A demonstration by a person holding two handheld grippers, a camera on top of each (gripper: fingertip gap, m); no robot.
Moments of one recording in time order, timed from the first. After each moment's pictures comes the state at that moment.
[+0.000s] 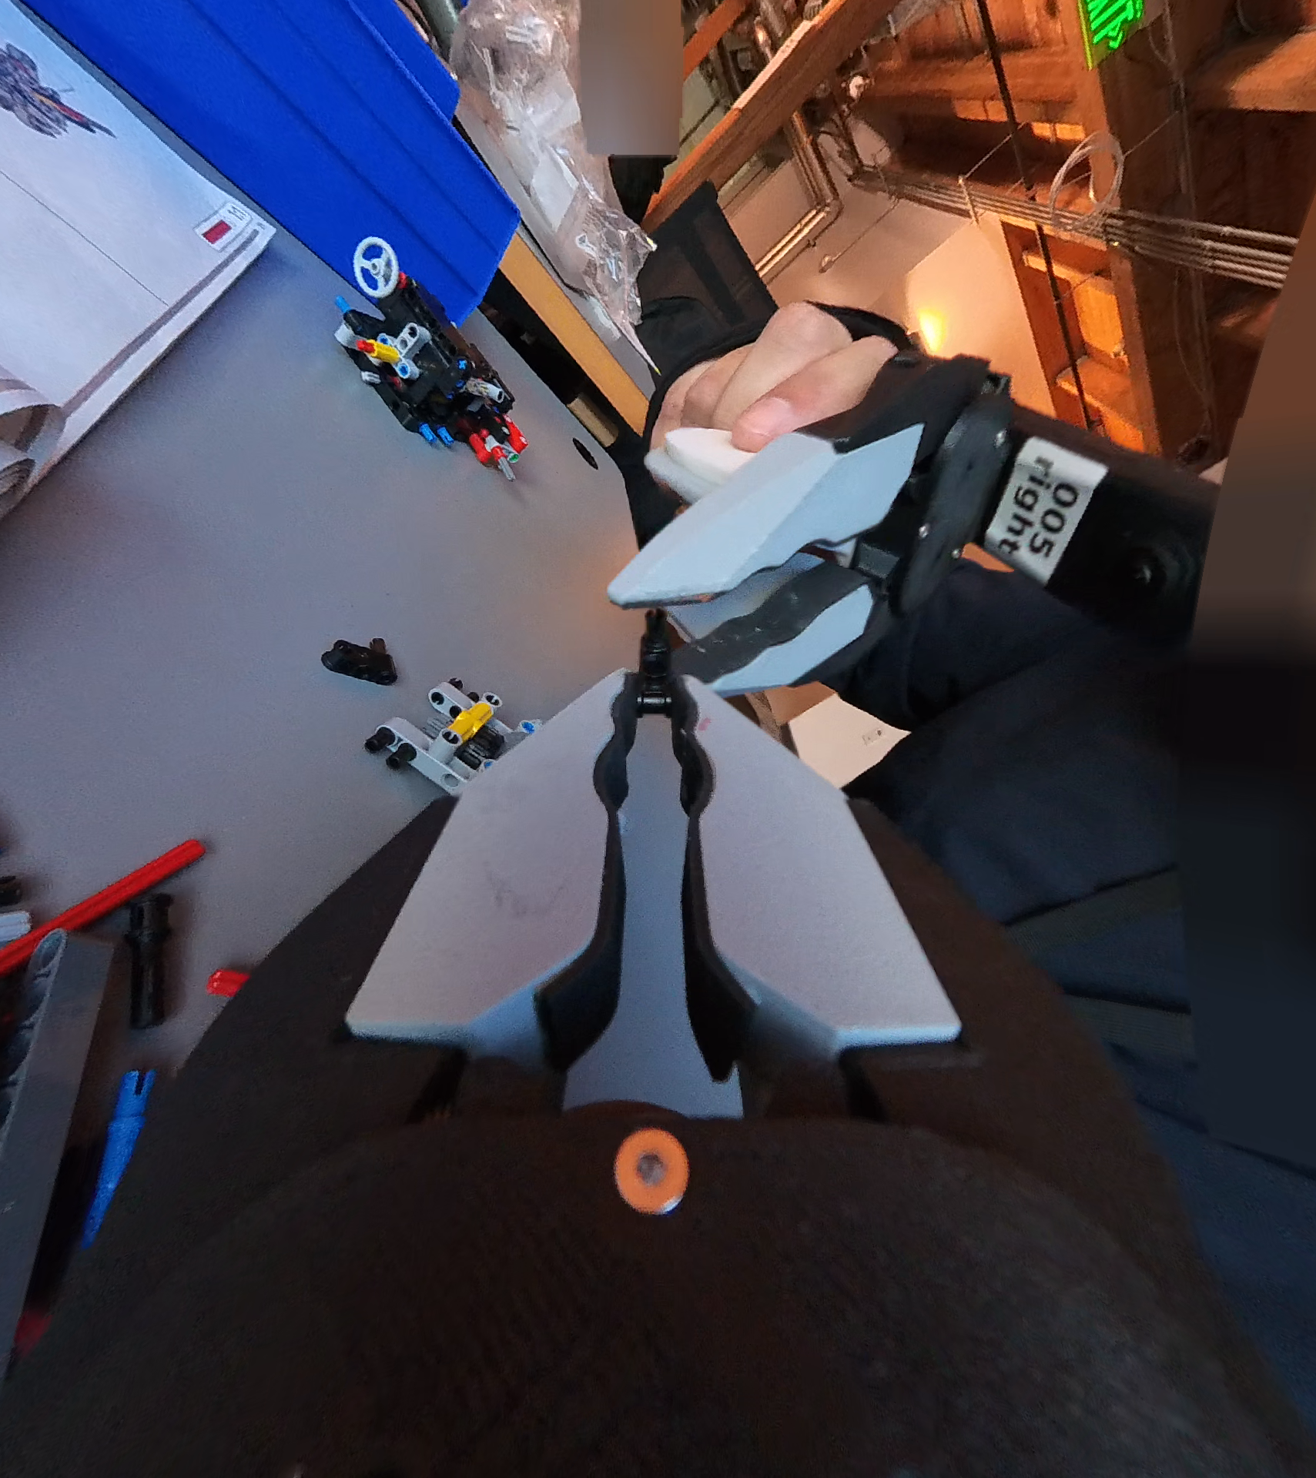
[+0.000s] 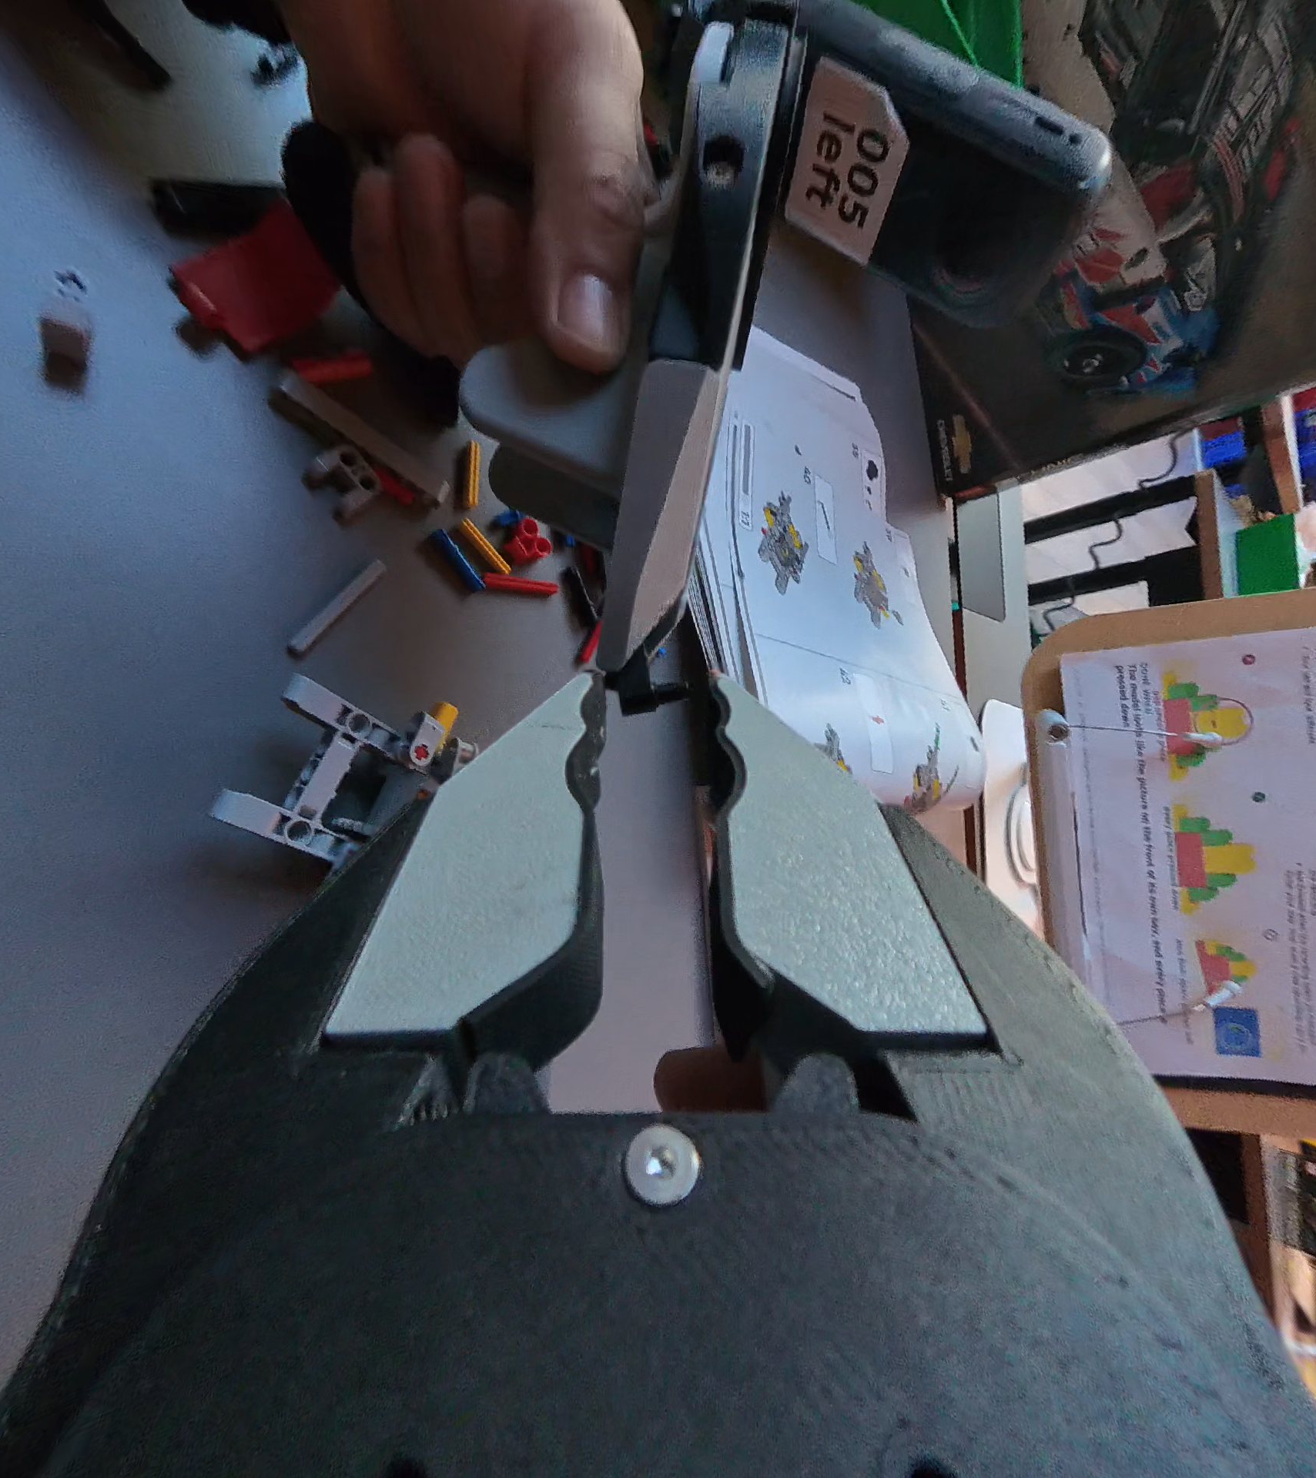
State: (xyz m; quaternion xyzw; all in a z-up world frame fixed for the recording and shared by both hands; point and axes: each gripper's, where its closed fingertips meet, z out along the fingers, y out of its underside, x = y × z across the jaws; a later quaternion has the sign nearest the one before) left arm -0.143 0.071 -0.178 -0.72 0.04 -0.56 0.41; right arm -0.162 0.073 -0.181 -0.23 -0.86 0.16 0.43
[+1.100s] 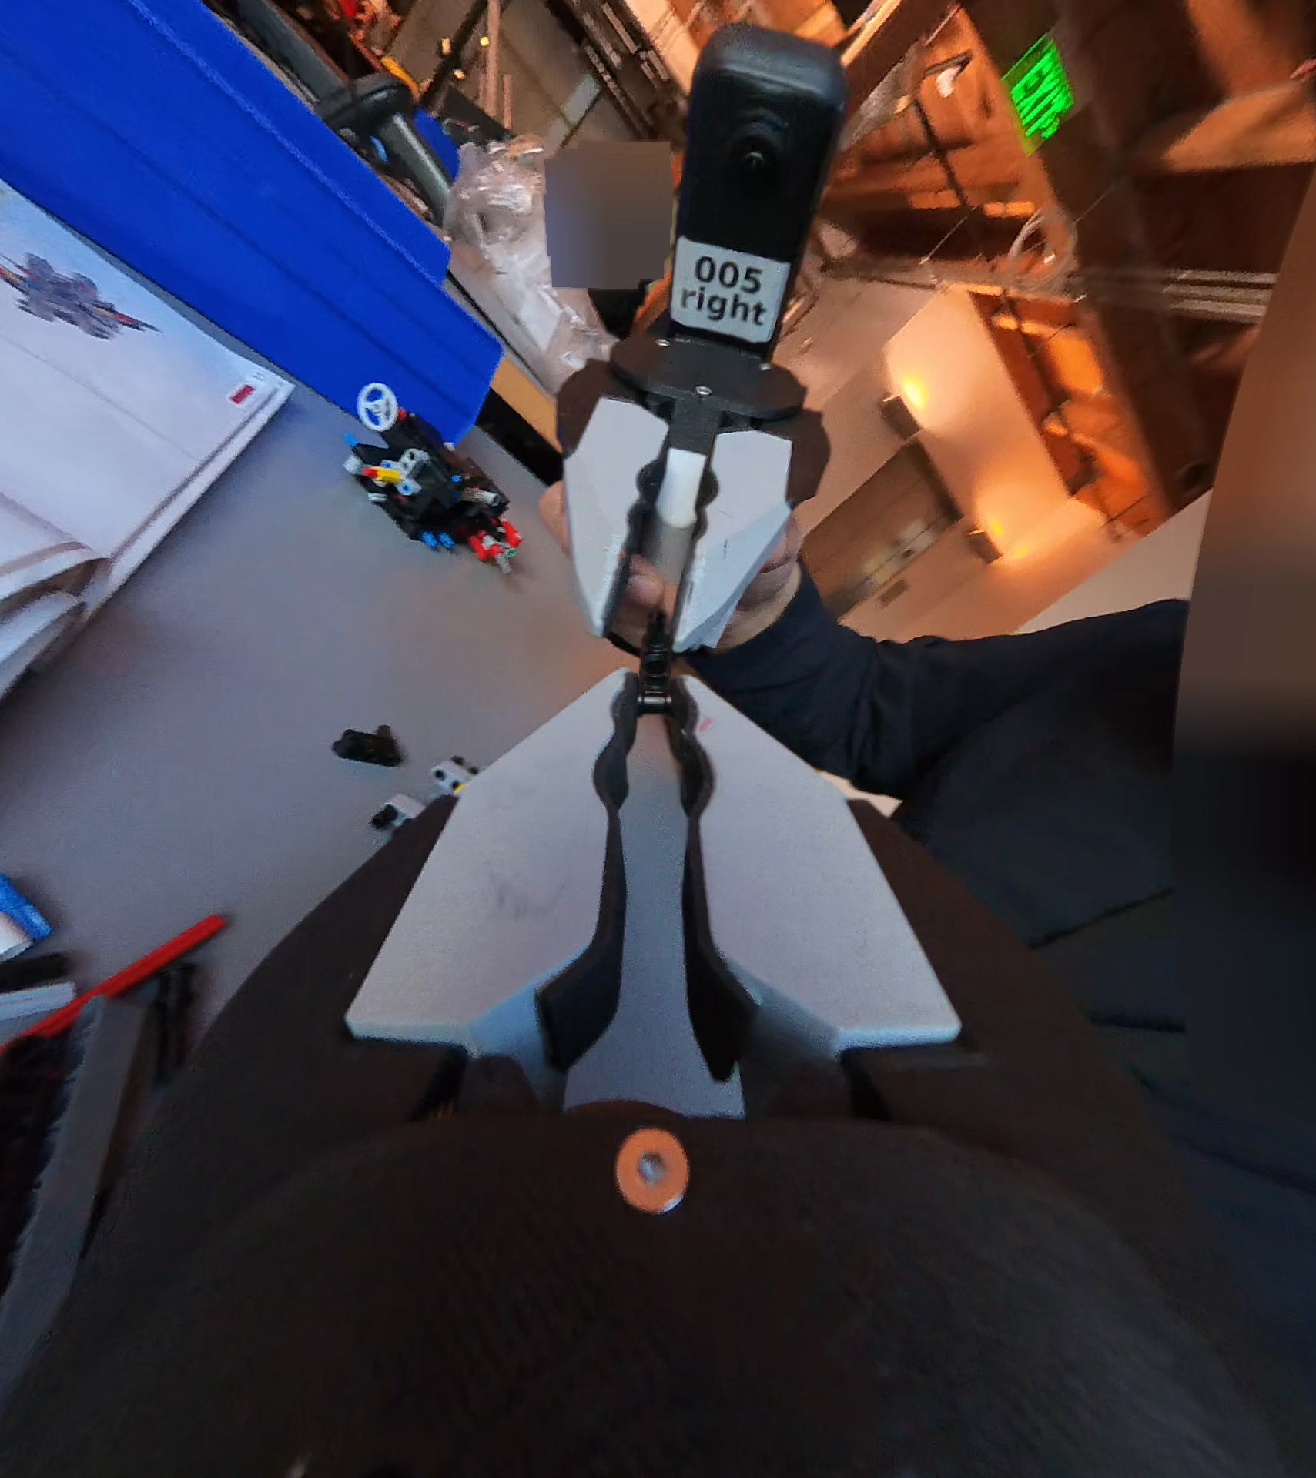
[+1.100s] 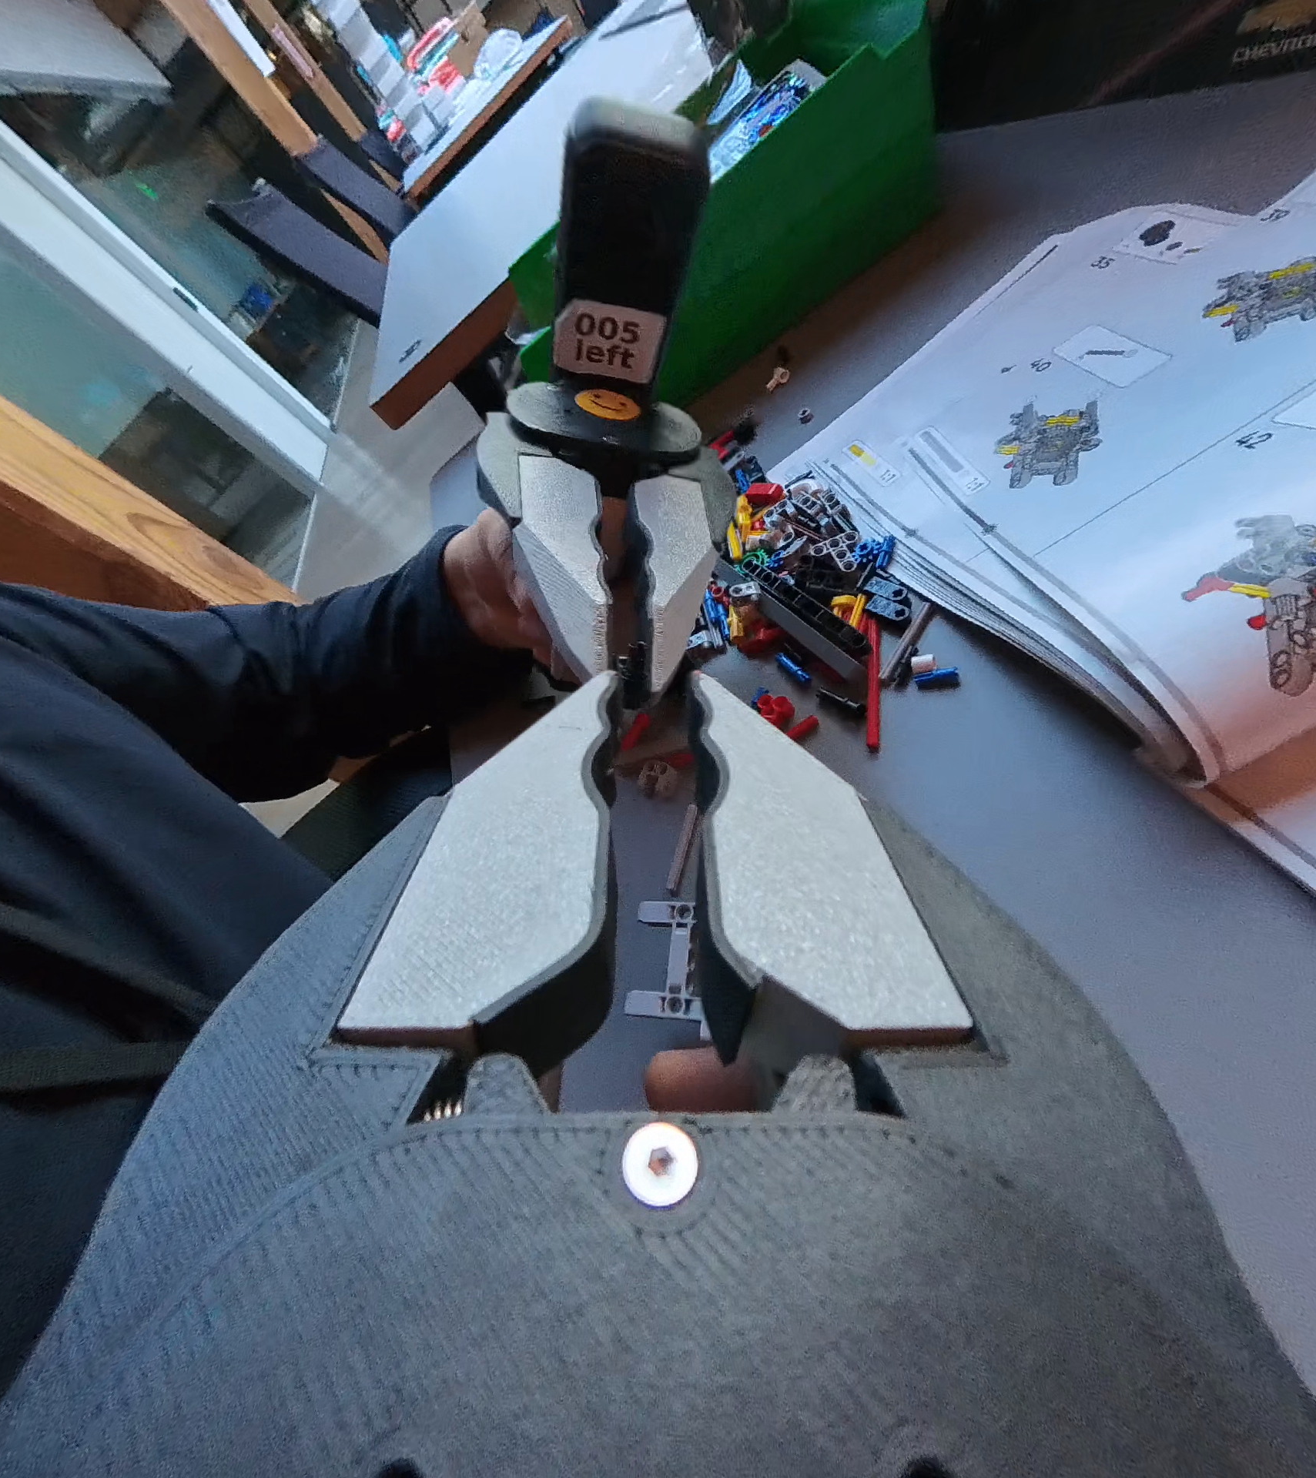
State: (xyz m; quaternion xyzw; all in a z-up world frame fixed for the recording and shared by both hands) left arm -0.153 0.073 -0.155 -0.70 0.05 -0.54 0.47; right arm -0.166 0.077 -0.152 -0.54 -0.60 0.58 0.07
